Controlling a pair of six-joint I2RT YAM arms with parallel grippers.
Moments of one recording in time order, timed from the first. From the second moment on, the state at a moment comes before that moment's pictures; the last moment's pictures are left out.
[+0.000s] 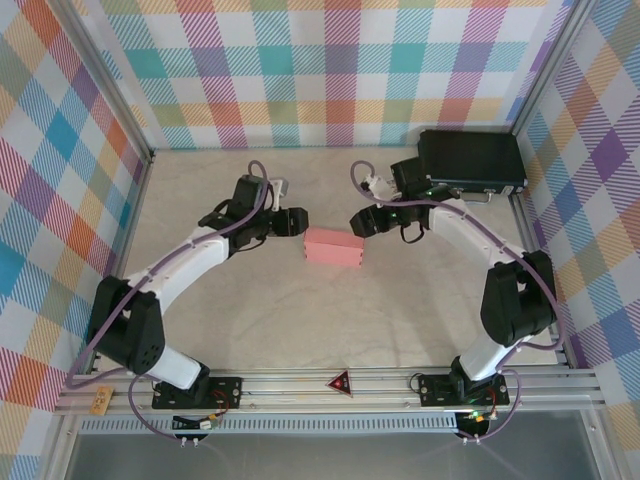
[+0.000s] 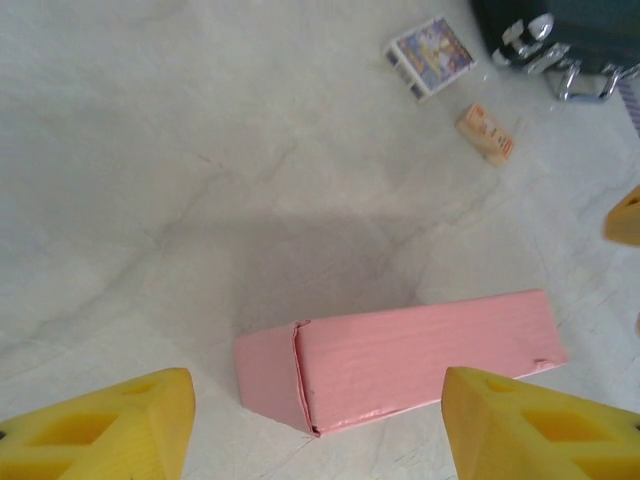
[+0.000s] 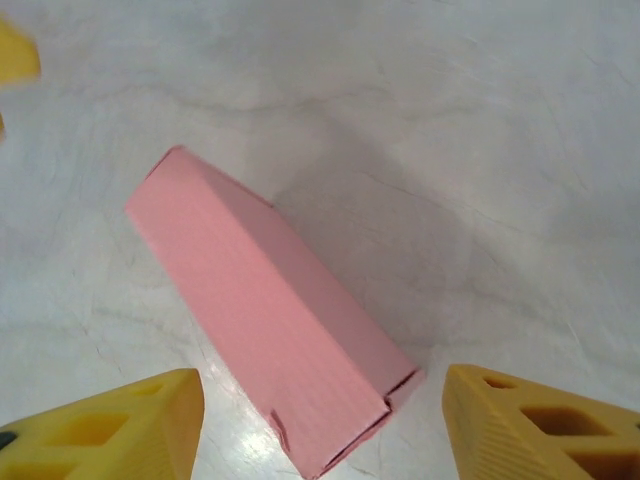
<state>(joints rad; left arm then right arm) -0.44 1.48 1.11 -0.34 0.20 -0.39 0.39 1.65 1.31 -0.63 -0.48 -0.13</state>
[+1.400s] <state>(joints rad) -0.36 1.31 0.98 -0.43 0.11 -0.39 0.57 1.86 1.37 -0.60 -0.23 -0.87</state>
